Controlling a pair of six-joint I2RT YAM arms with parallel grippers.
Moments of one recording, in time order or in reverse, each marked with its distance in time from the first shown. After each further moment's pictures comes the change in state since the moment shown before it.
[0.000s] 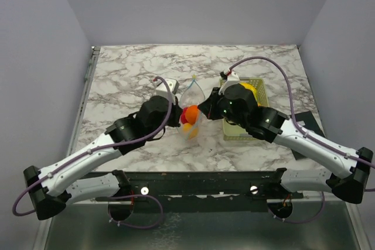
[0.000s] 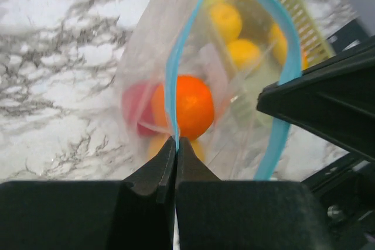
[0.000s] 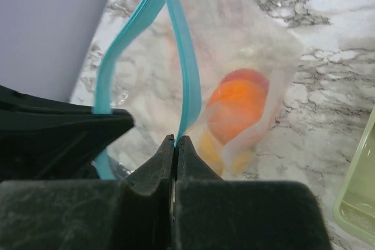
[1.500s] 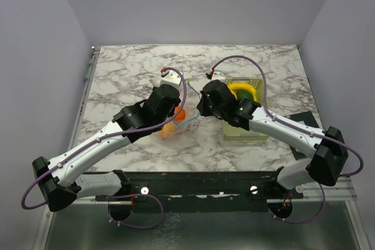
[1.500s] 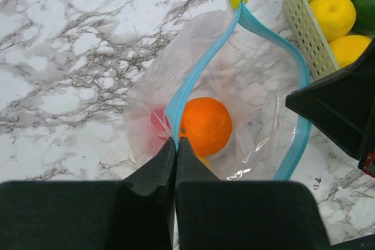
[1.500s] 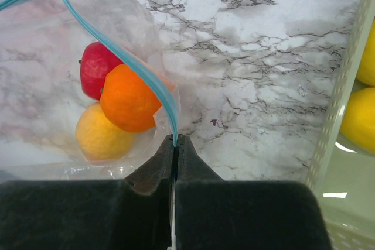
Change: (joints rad) left arm 0.049 0.158 0.129 -0.164 -0.216 0.205; right arm -0.061 0.259 0.020 0.002 0.070 -0.054
